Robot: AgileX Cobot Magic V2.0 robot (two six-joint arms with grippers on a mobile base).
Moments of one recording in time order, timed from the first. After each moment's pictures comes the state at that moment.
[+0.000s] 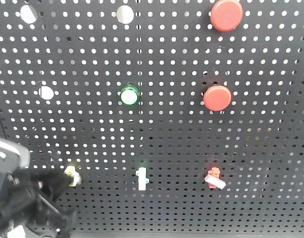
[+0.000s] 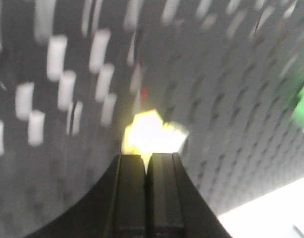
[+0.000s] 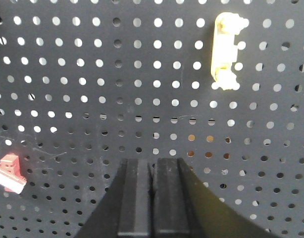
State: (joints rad) left arm -0.42 1.16 -0.71 0.11 -0.02 -0.16; right arm 0.08 0.59 -0.48 -0.08 -0.02 0.05
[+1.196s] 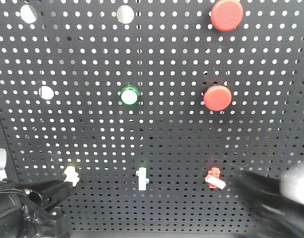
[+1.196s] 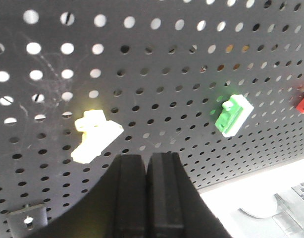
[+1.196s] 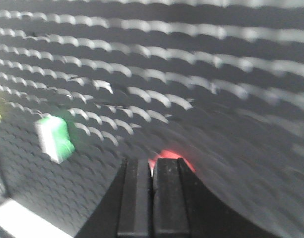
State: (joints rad) left arm -0.52 1.01 -0.71 0.11 0.08 -0.34; right arm 0.48 1.01 -0.61 -0.08 -0.24 0.05
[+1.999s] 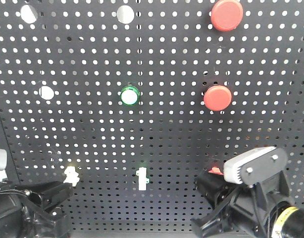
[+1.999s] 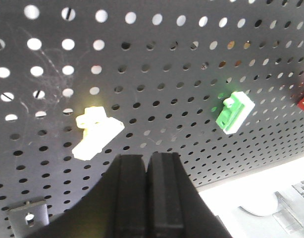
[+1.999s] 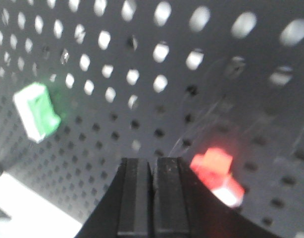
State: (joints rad) left arm -0.52 1.01 -0.71 0.11 0.09 -0.34; right arm 0.49 1.20 -0.69 -0.08 -0.16 0.05
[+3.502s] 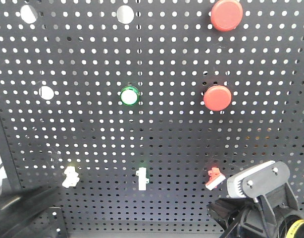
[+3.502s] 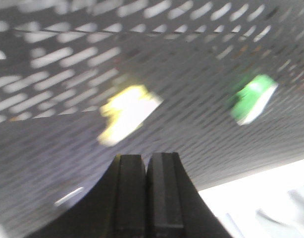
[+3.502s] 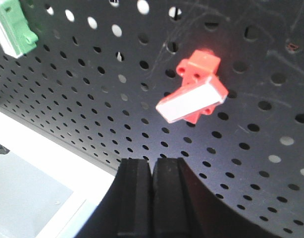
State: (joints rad) left arm -0.41 0.79 -0.50 0.12 0.01 -0.24; right arm 0.49 1.14 -0.69 -0.08 0.08 0.05
